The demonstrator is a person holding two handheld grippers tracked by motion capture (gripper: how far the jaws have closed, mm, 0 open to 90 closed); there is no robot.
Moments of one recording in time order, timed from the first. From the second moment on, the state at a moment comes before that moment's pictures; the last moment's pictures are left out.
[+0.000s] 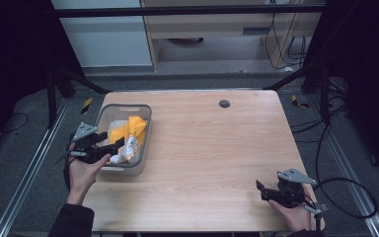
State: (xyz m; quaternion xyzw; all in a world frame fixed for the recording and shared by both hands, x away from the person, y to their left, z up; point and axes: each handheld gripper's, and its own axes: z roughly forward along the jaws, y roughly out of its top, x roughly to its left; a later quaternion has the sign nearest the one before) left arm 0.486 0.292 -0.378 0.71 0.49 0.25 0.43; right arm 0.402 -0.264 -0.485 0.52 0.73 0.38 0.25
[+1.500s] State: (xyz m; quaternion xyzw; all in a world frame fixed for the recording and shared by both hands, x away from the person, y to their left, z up) left arm 0.535 0.268 -0.402 0.78 0.50 0.20 0.32; right arm 0.404 -0.264 -0.487 0.51 0.74 0.38 0.24
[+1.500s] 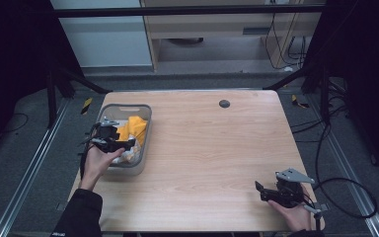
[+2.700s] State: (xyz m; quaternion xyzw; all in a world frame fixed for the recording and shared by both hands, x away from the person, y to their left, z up) left arm 0.546 0.259 -0.424 0.79 0.52 0.18 0.27; right arm 0.404 -0.262 -0.489 0.50 0.75 0.37 0.23
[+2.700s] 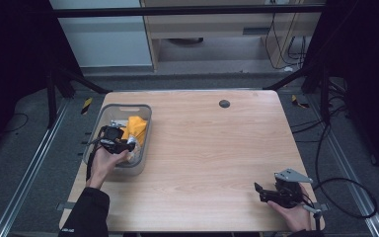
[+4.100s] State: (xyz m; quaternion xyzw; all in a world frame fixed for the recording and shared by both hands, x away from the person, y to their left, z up) left arm 0.519 0.279 -0.376 0.76 0.53 0.21 0.31; right arm 0.404 -0.262 -0.489 0.50 0.75 0.37 0.24
